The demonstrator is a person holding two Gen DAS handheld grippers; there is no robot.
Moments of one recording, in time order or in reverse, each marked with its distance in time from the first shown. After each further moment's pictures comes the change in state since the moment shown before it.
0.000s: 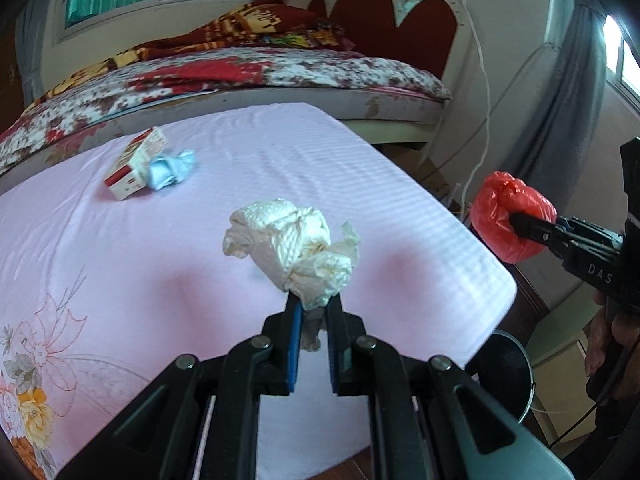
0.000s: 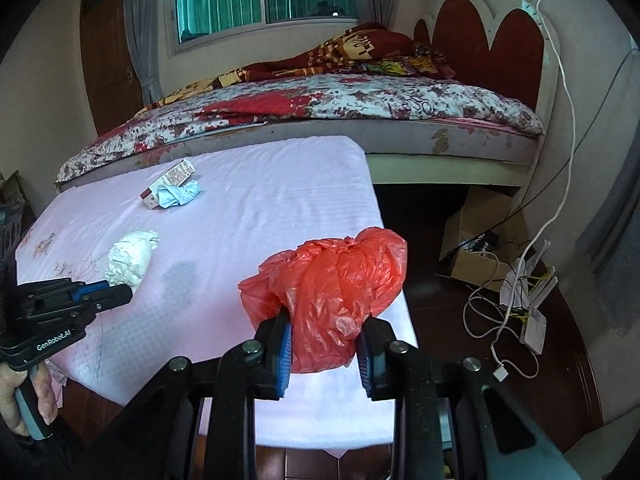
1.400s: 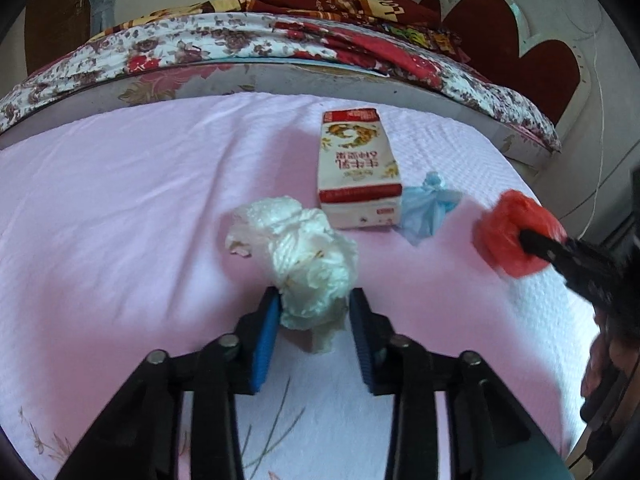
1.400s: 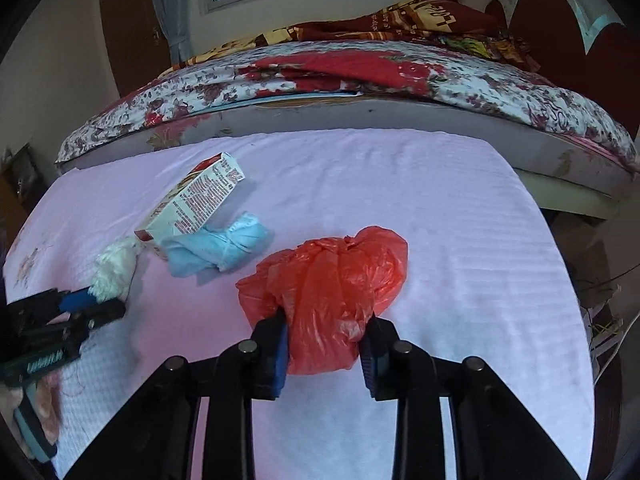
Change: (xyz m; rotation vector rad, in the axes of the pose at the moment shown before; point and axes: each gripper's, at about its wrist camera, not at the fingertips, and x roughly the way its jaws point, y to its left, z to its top) left arm 0.060 0.218 0.044 -0.256 0.064 0.163; right arm 0.207 0.149 0.104 -0.102 0.120 0.118
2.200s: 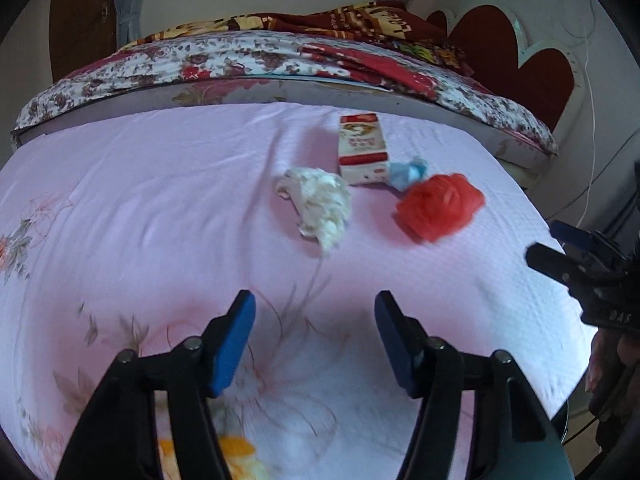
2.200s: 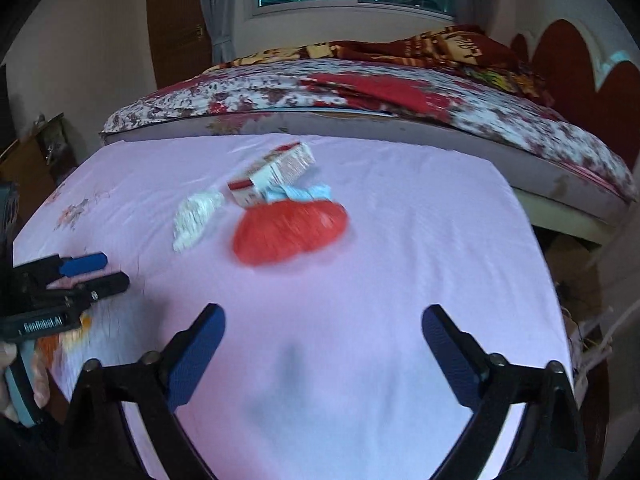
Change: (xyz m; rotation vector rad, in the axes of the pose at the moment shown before) left arm -0.072 0.006 -0.056 -0.019 -0.063 0.056; right arm -0.067 0.051 -0.037 -0.111 -0.040 0.060
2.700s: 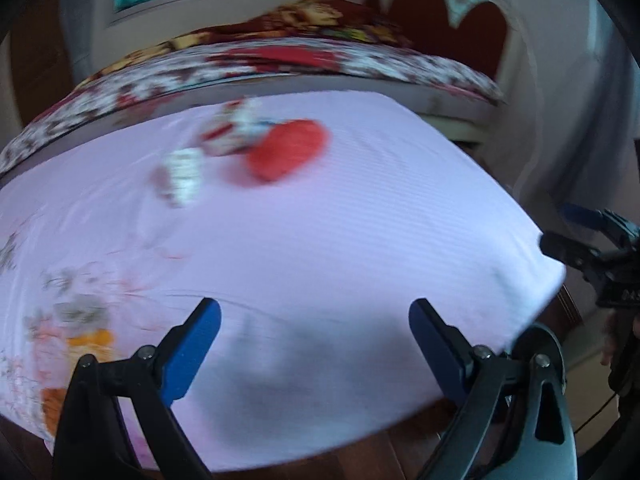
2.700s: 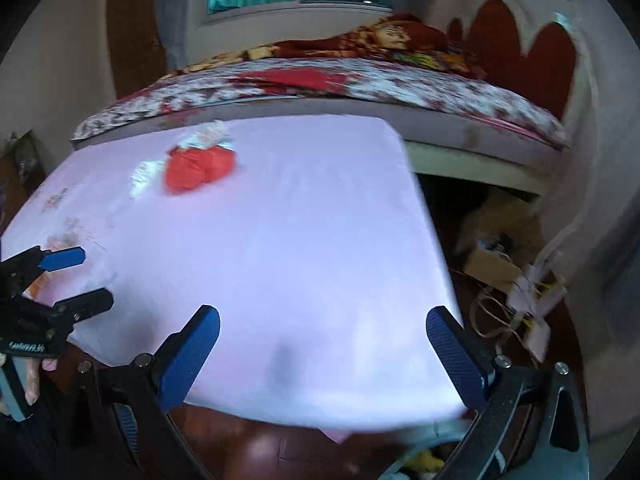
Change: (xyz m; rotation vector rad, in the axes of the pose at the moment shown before) left arm -0.046 -0.103 -0.064 0.148 -0.004 -0.031; right arm -0.115 -0.084 -0.104 0.077 -0.004 -0.117
